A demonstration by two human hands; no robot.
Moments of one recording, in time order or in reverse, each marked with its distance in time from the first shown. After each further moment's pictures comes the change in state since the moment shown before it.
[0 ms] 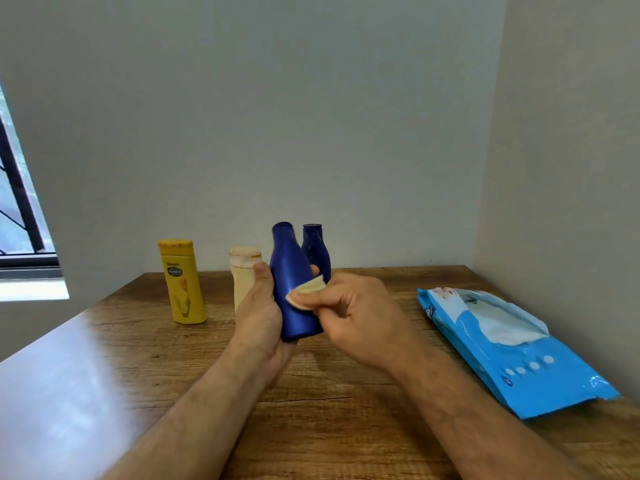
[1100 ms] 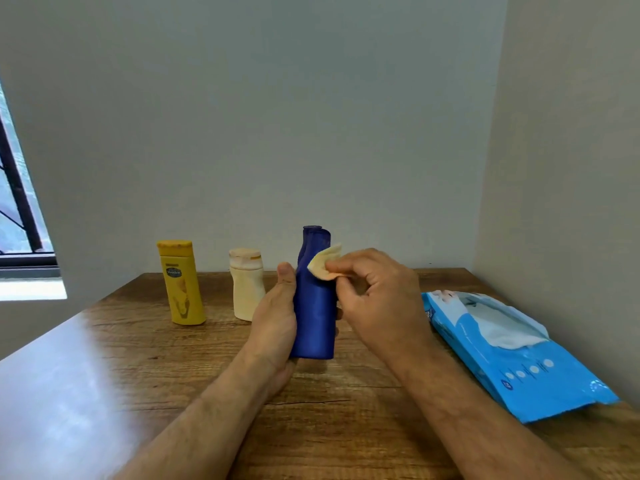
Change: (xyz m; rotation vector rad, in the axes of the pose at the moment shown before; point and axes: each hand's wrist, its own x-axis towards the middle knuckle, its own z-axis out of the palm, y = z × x) left_hand -0.002 -0.012 -0.002 0.299 -0.206 0.095; right_hand 0.002 -0.002 -0.008 -0.030 0.474 -0.050
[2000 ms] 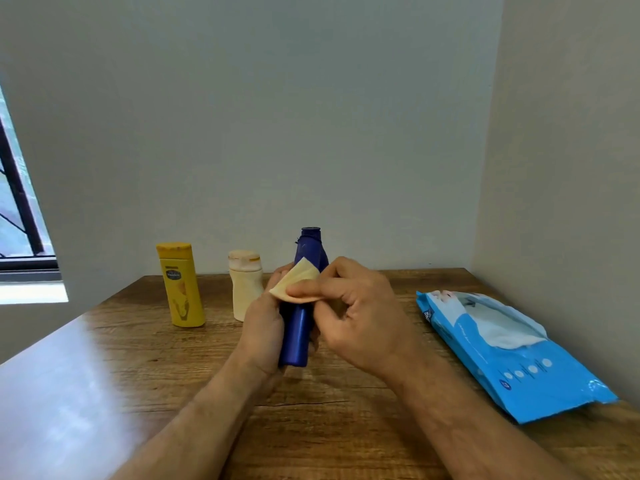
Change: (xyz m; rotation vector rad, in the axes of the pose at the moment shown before) left_hand -0.008 0.006 -0.009 0.012 -0.064 0.061; right_hand -0.008 -0.014 -0.003 0.079 -0.291 -0.081
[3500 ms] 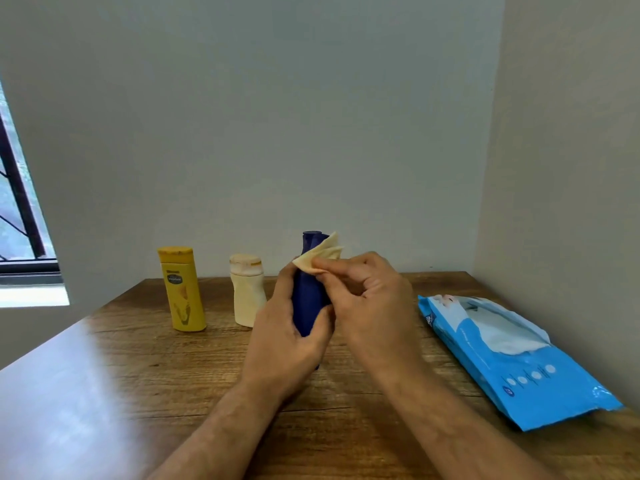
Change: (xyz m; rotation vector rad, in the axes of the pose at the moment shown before) left_hand -0.002 -0.014 -0.002 0.711 0.018 0.490; right_hand 0.007 -0.010 0.008 0.195 0.346 0.262
